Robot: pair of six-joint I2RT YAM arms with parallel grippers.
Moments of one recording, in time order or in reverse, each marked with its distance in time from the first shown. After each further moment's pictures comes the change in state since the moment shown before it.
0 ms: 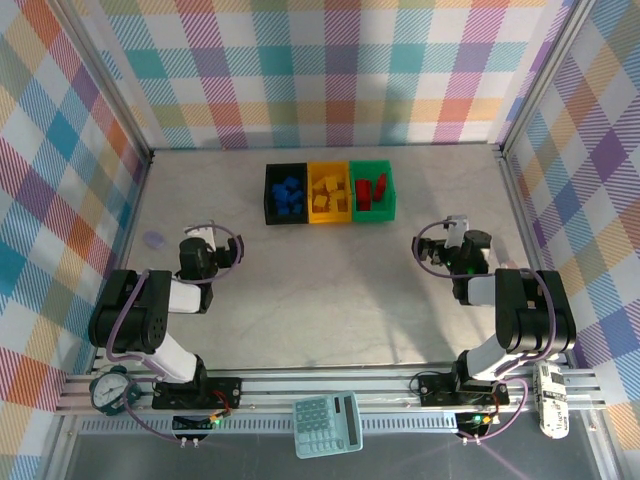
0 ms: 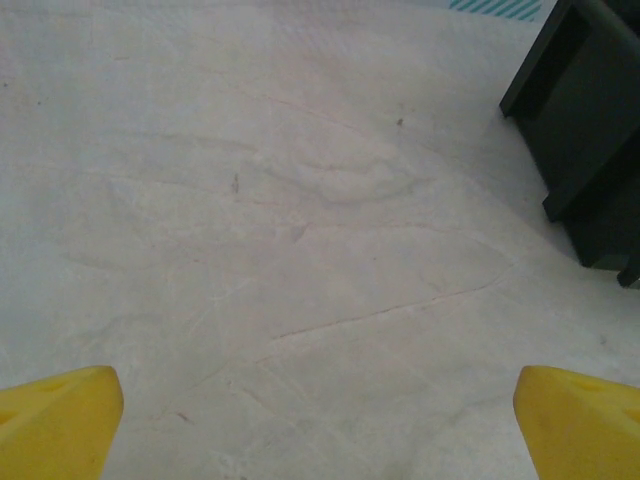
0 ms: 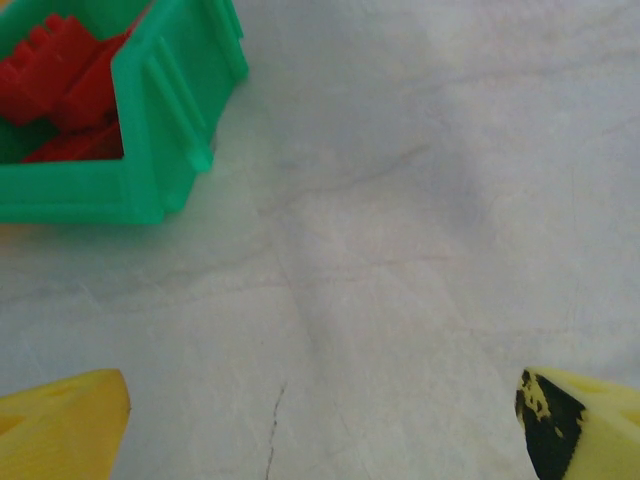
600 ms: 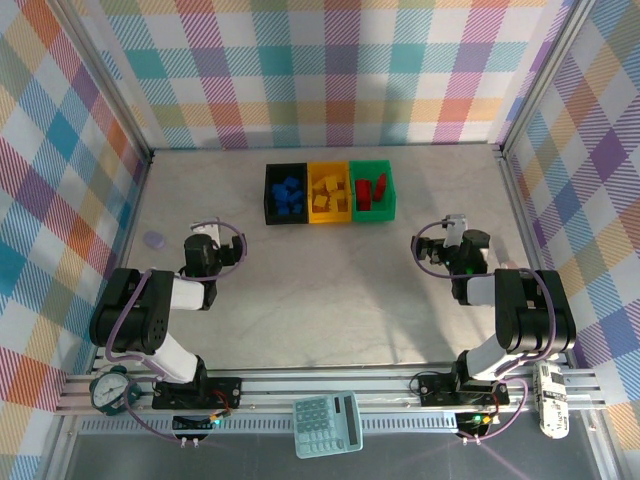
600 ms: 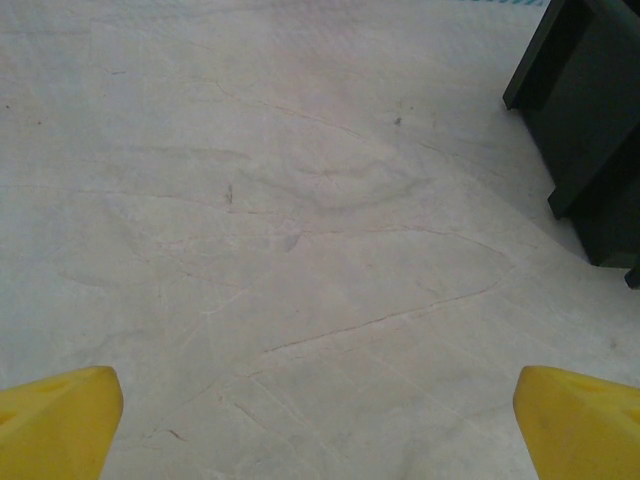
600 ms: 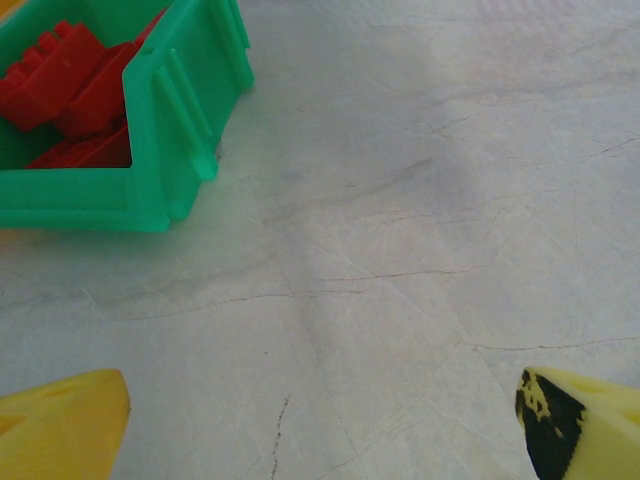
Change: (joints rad) left arm -0.049 0.000 0.034 -0.054 -0.073 0.038; right arm 0.011 0.000 0.000 0.010 0.012 -0.010
